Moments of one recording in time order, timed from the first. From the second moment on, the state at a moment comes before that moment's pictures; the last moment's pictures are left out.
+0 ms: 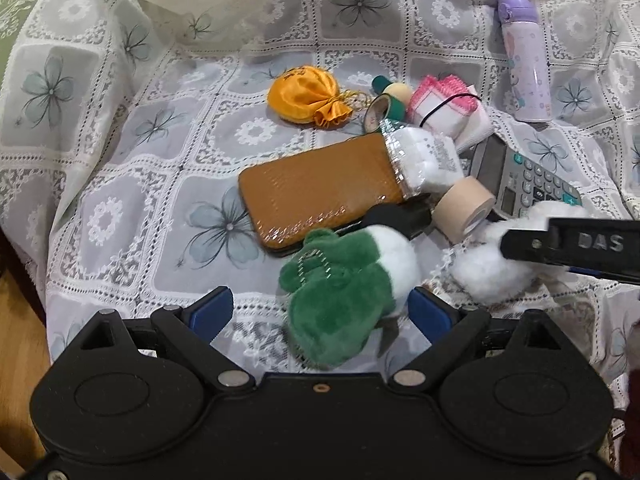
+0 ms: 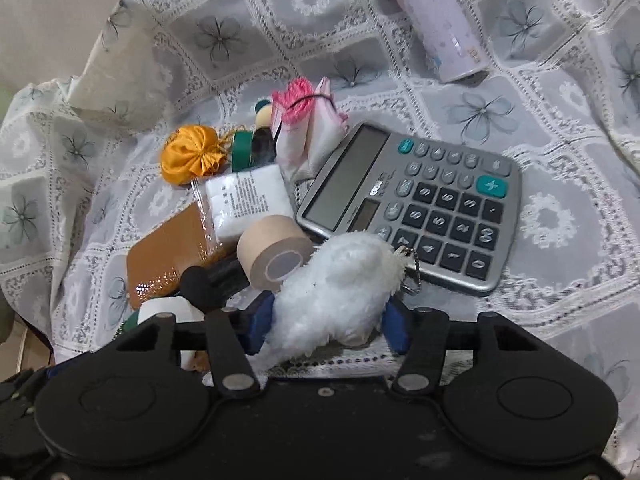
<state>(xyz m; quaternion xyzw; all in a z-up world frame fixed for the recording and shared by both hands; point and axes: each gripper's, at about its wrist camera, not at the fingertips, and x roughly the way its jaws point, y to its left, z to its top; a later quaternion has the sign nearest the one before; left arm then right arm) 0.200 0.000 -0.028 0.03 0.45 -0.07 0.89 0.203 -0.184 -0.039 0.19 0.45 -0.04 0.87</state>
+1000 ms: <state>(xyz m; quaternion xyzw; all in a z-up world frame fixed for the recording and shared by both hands) 0.172 -0.018 -0.010 -0.03 0.46 -0.08 0.88 0.122 -0.200 -0.005 0.16 0.42 -0.04 0.89</state>
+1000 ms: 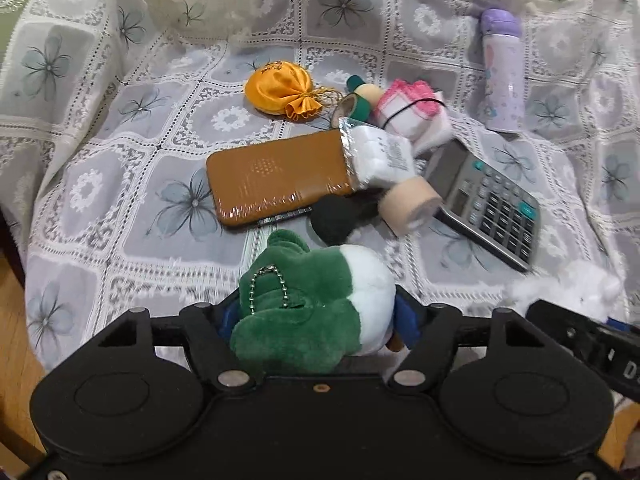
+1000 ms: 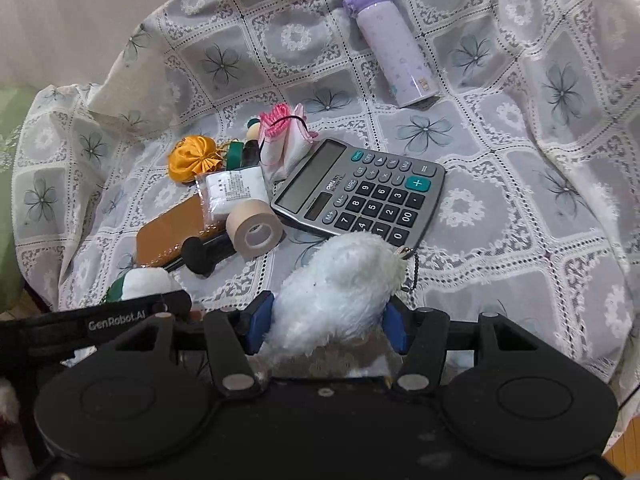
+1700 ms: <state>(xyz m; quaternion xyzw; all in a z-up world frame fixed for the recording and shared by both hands) 0.040 -0.022 0.011 0.00 0.45 -0.08 0.89 -0.013 -0.193 0.032 0.14 0.38 -0.02 0.91</state>
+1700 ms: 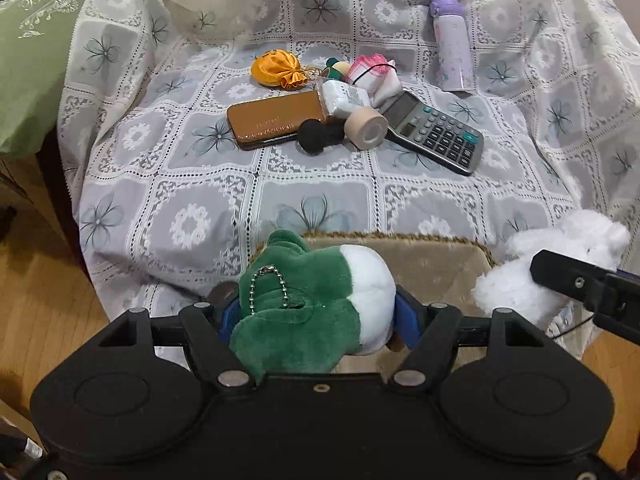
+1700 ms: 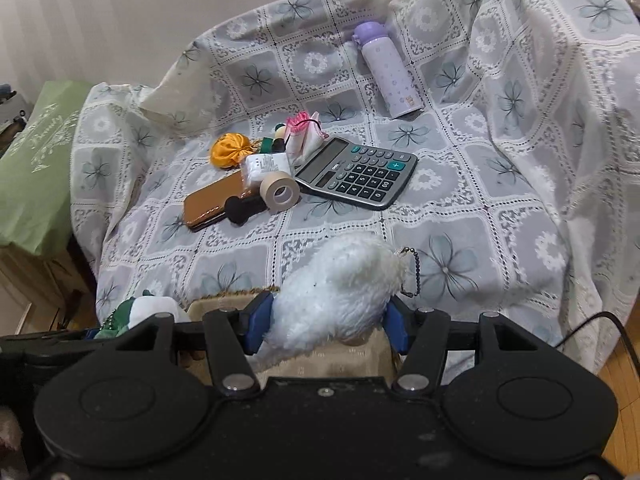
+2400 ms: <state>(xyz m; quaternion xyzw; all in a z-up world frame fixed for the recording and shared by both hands) 0.006 -0.011 -0.005 -0.01 0.45 -0.05 0.89 -0.057 -0.181 0.039 0.10 0.38 -0.02 0.92</state>
